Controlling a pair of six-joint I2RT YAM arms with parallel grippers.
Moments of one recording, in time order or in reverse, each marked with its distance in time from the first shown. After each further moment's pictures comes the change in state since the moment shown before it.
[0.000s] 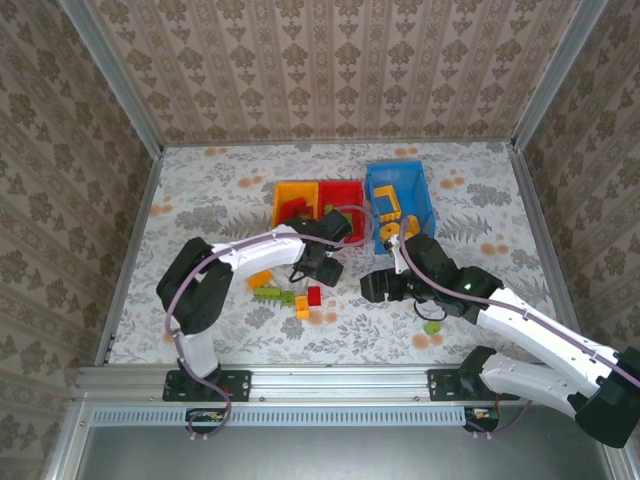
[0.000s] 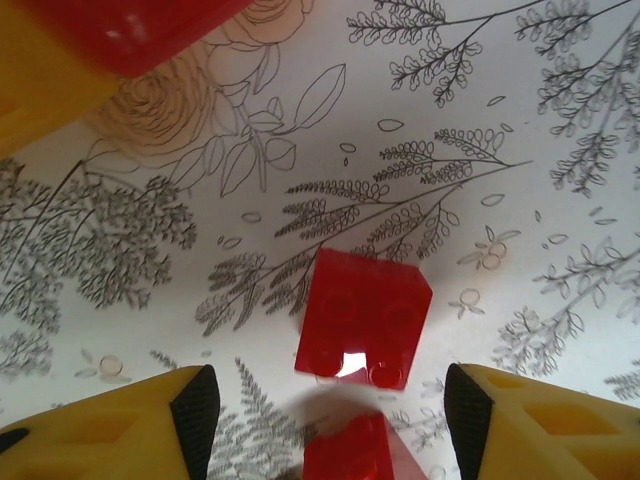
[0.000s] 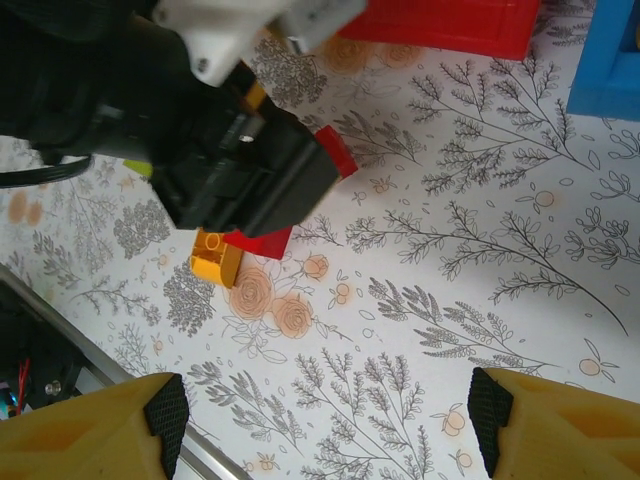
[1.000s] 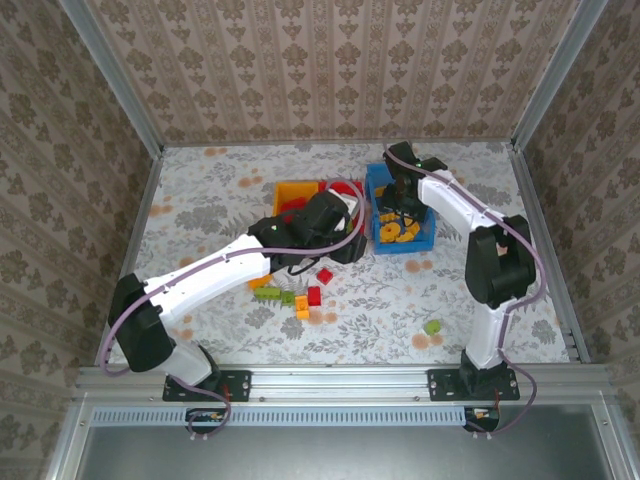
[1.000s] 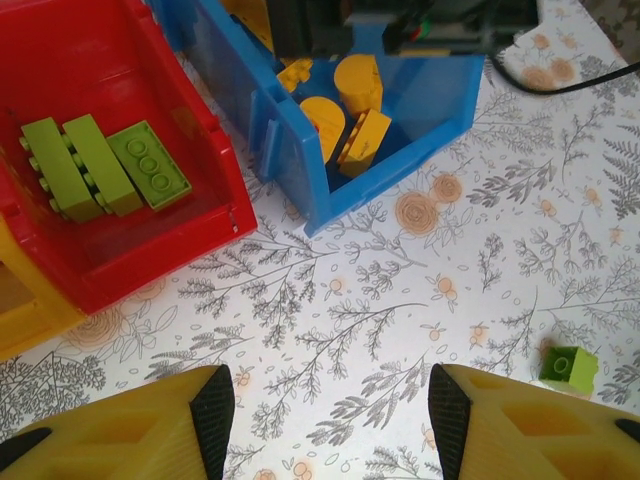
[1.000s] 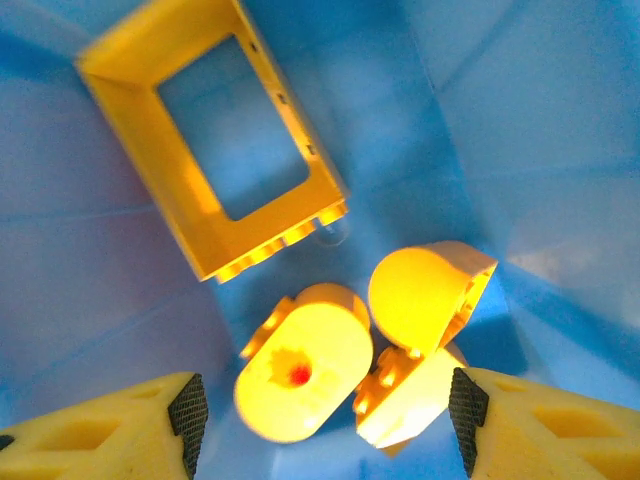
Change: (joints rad) left arm -0.110 -0.348 0.035 0.188 0.024 -0.105; right arm -0.395 0.924 0.826 -0.322 0.269 0.130
